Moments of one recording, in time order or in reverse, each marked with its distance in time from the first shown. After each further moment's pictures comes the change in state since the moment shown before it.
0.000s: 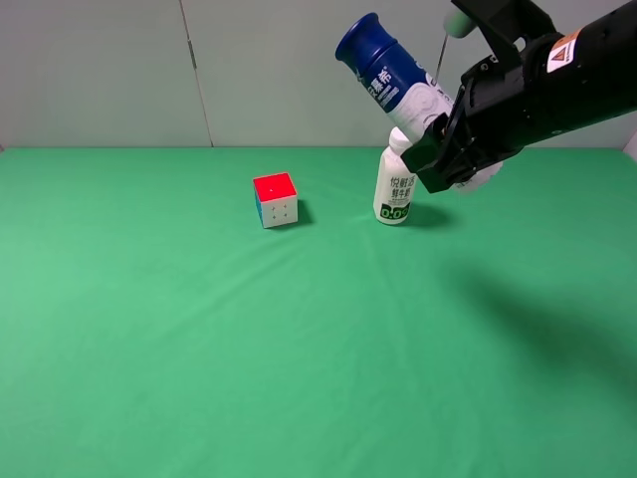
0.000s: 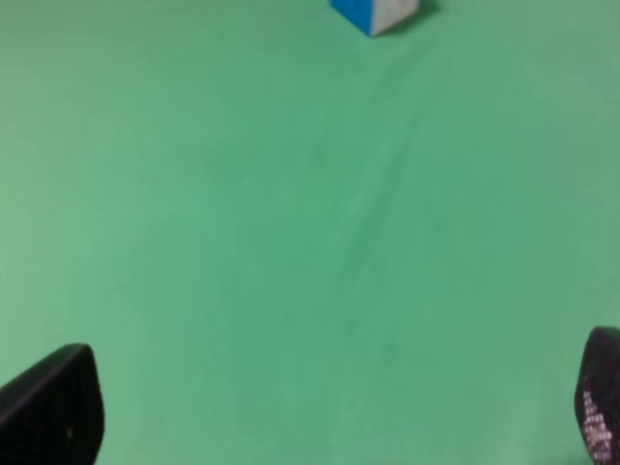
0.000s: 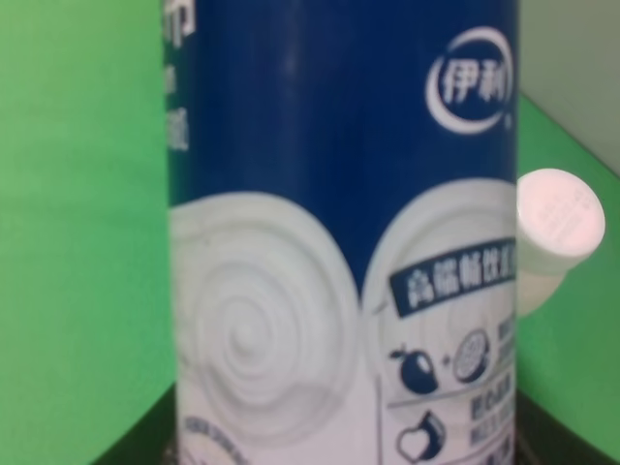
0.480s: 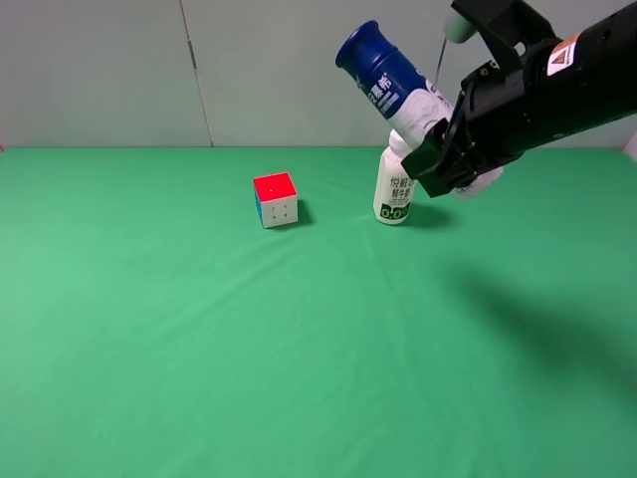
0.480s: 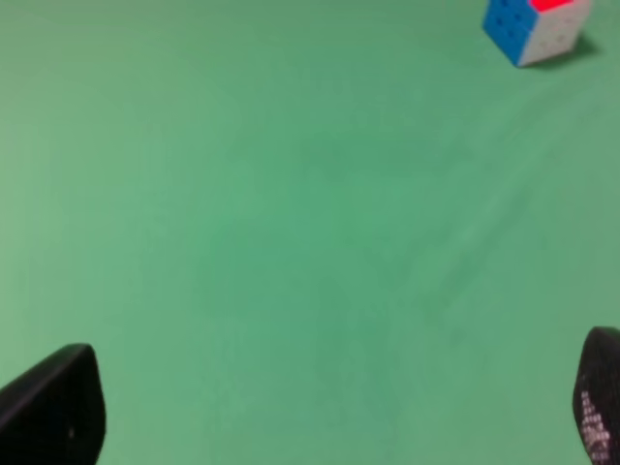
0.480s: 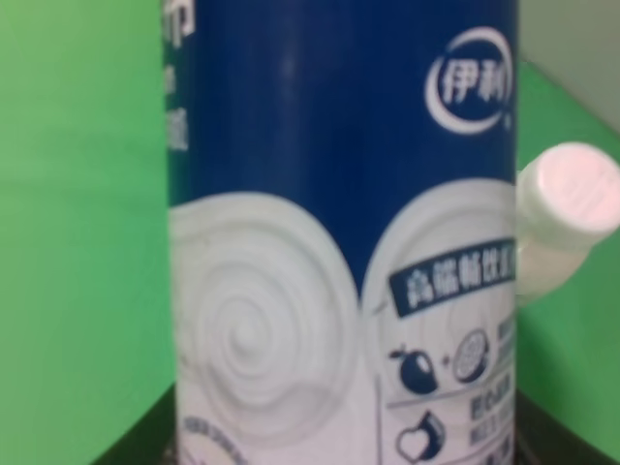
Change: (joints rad) left arm 0.256 0.000 0.000 -0.001 0.000 0.002; right arm 0.000 0.000 0.000 0.019 0.041 0.005
